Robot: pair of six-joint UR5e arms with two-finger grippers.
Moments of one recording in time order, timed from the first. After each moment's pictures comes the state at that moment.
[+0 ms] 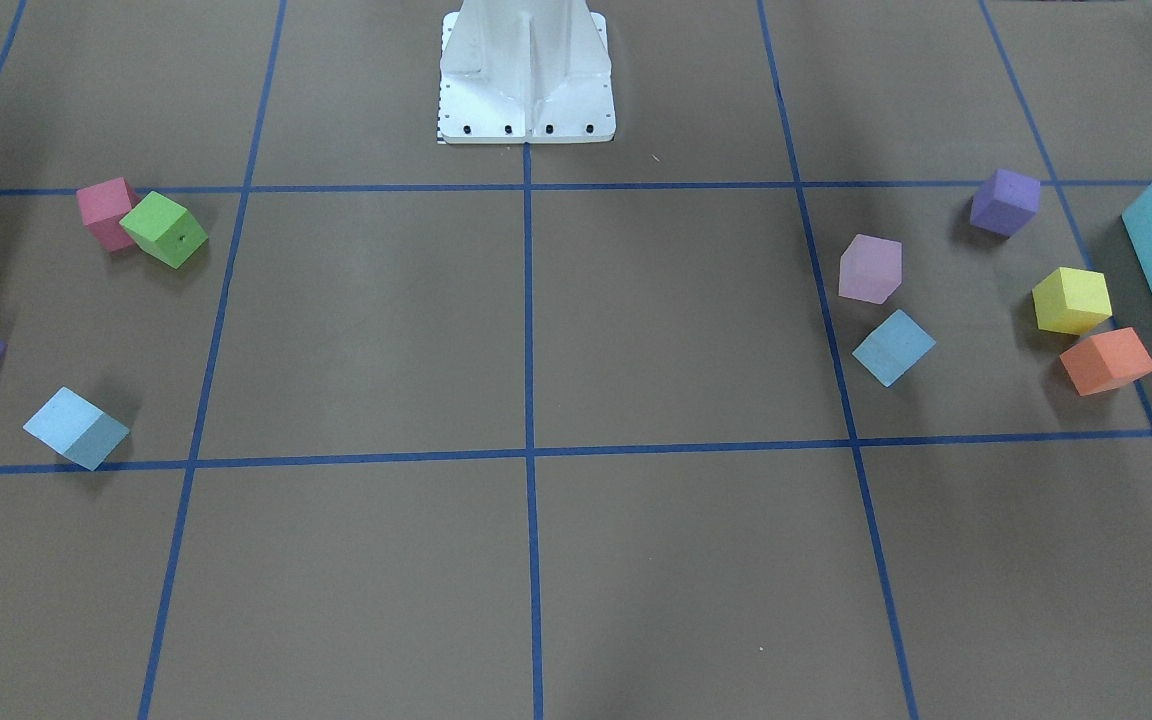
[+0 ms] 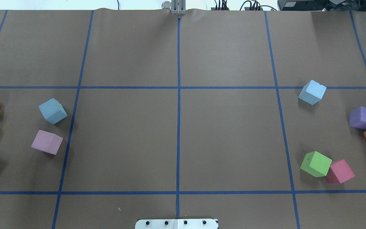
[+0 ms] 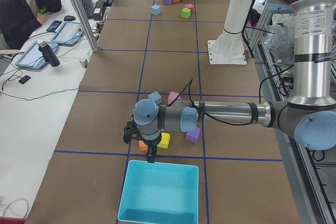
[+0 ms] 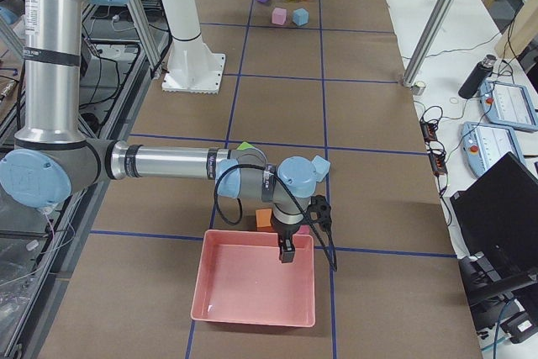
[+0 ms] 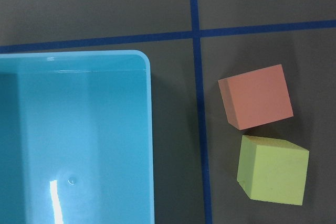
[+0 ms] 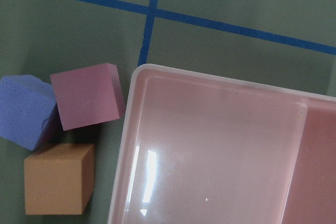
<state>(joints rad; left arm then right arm) -1.54 -1.48 -1.67 -1.57 -2.35 0.05 1.56 -1.68 1.68 -1.65 2.25 -0.23</state>
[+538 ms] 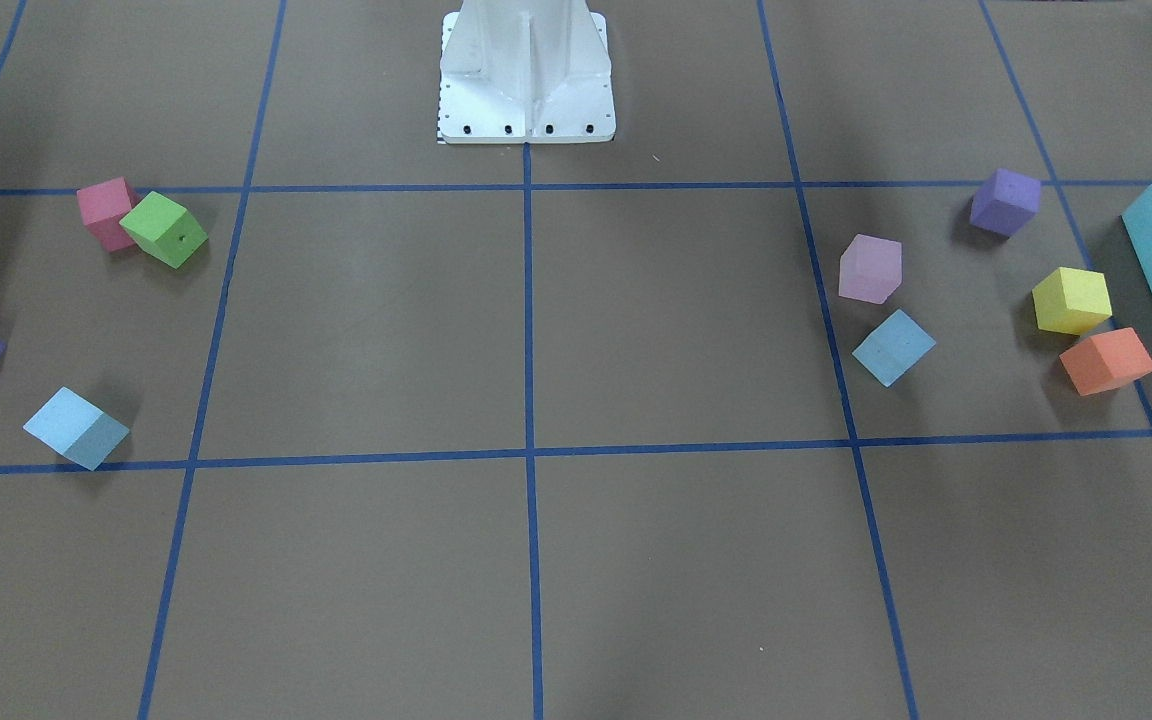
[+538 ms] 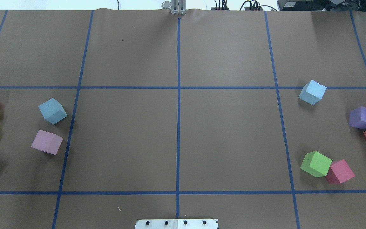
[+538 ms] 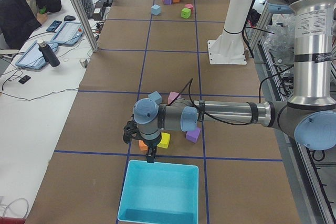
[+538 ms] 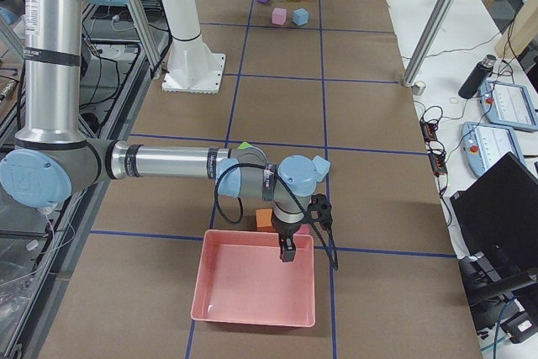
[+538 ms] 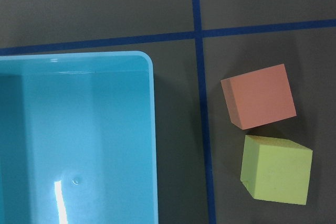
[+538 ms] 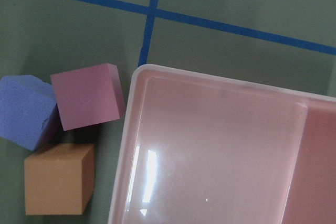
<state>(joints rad) -1.54 -1.48 -1.68 -1.56 -2.33 0.06 1.56 -1.68 1.69 -1.64 2.25 -0.23</state>
